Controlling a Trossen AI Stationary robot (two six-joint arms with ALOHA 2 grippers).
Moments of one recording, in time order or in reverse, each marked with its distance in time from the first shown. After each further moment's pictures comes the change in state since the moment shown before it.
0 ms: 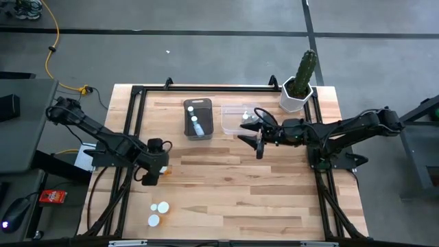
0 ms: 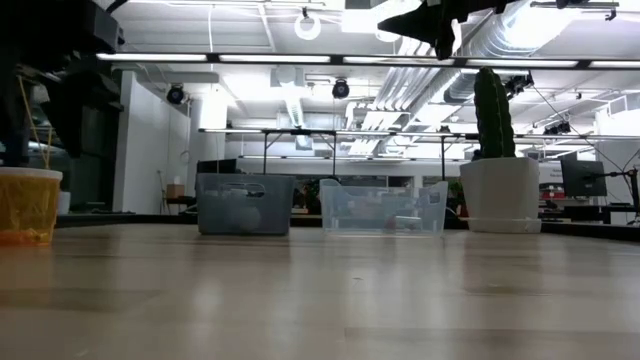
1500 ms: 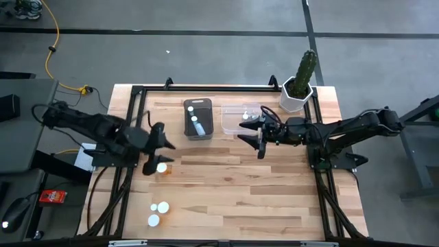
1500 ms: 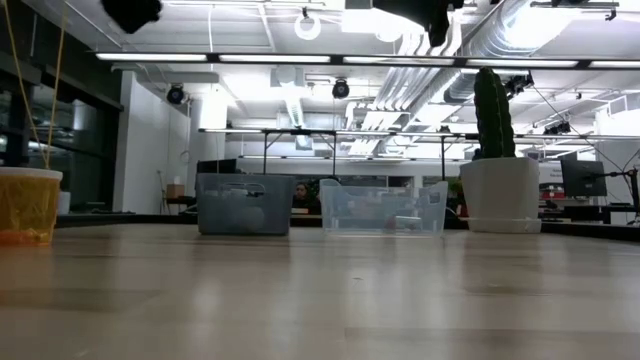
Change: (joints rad) left arm 0.142 -0.168 0.250 0.123 0.000 0.125; right arm 0.000 -0.001 0.000 0.108 -0.051 -0.045
